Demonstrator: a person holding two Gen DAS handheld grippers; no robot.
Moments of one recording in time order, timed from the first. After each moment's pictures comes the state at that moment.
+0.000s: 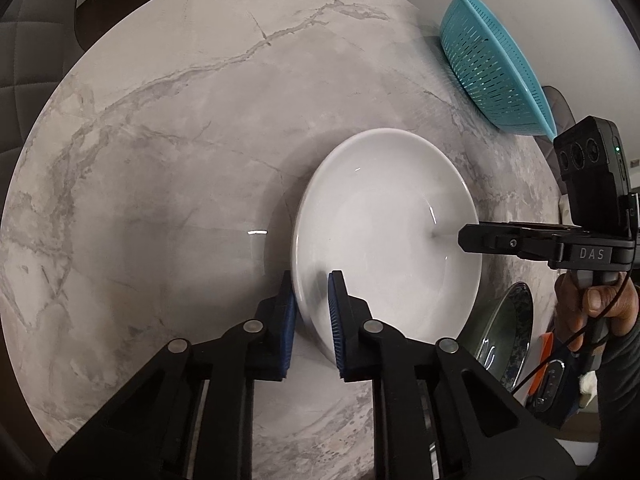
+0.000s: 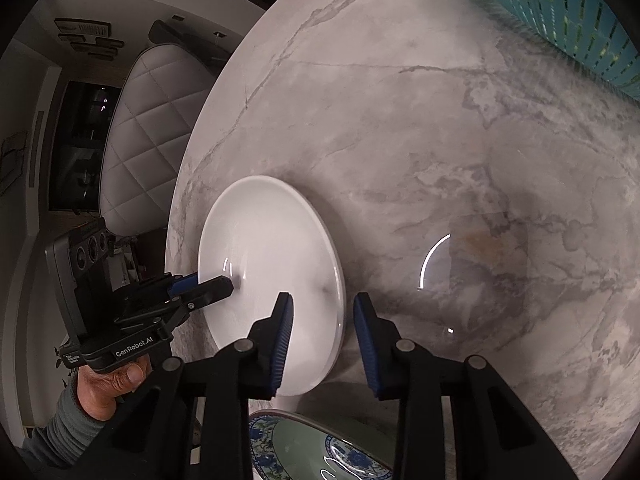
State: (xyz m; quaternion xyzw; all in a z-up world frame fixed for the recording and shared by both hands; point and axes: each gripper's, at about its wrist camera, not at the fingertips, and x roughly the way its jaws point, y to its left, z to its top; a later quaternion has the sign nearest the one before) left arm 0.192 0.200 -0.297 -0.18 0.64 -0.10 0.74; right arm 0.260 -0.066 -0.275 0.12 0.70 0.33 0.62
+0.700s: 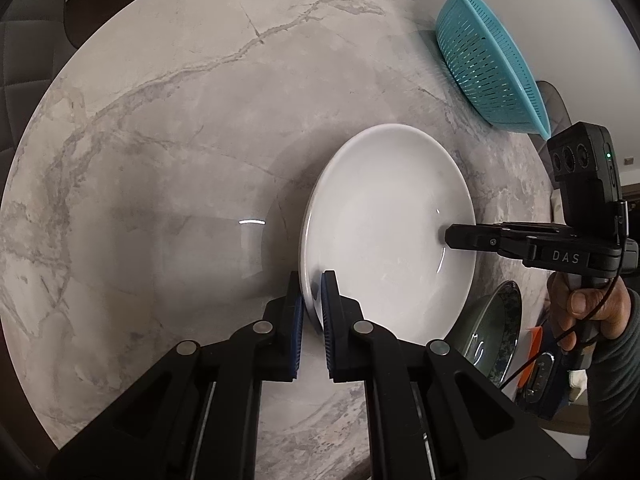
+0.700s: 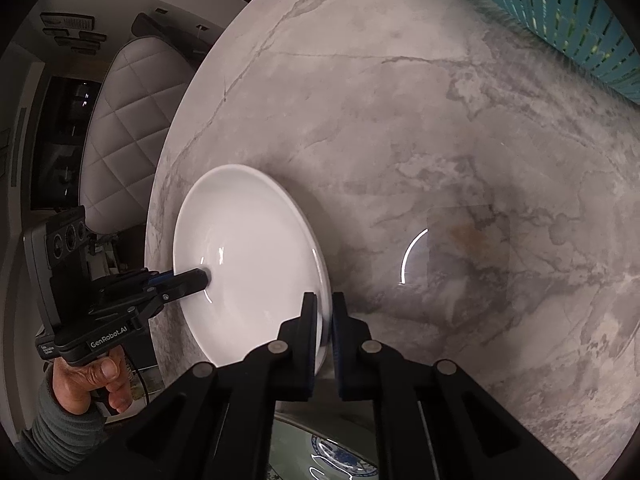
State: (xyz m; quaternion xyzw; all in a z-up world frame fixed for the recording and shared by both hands) left arm 0.196 0.208 -0.293 -0.19 0.65 -0.11 0.73; right arm 0.259 -0.065 -0.277 0.09 0.72 0.30 0.62
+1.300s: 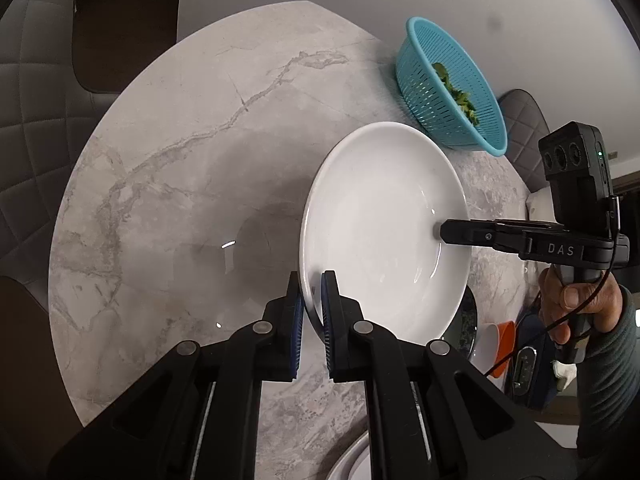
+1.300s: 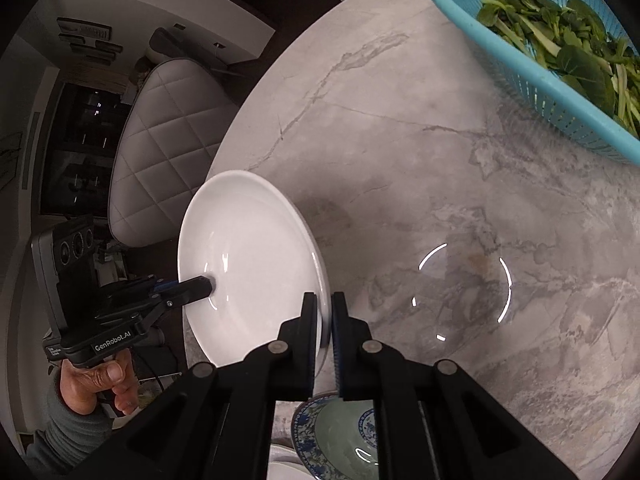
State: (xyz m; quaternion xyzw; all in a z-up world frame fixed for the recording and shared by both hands) left arm 0.185 0.222 -0.208 -0.18 0.62 -0.13 0.75; right arm 0.258 -0.062 -0.210 0.11 0.69 0.31 0.65
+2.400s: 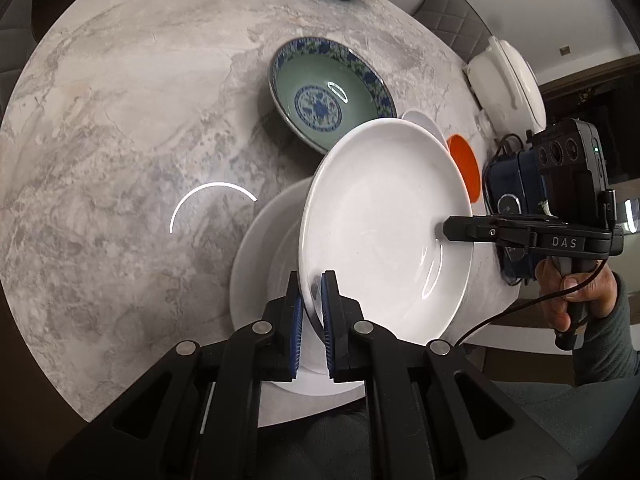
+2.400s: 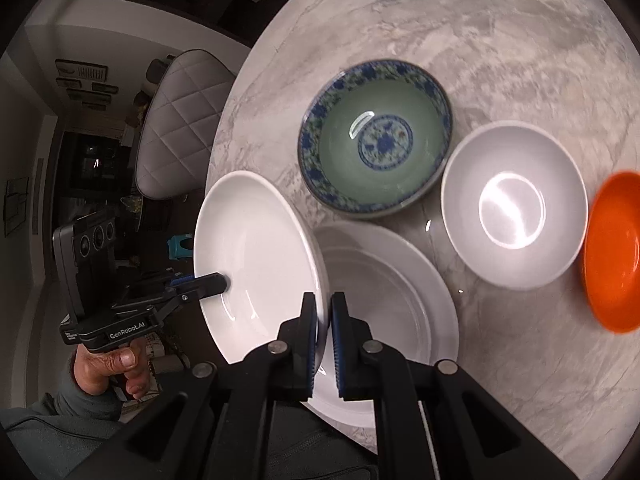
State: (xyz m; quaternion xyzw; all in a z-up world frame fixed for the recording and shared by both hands) left arm -0.068 0.115 -0.207 -0.11 0.65 -0.24 0.71; right arm -0.009 -0.165 -0.181 0.20 0.68 0.26 0.66
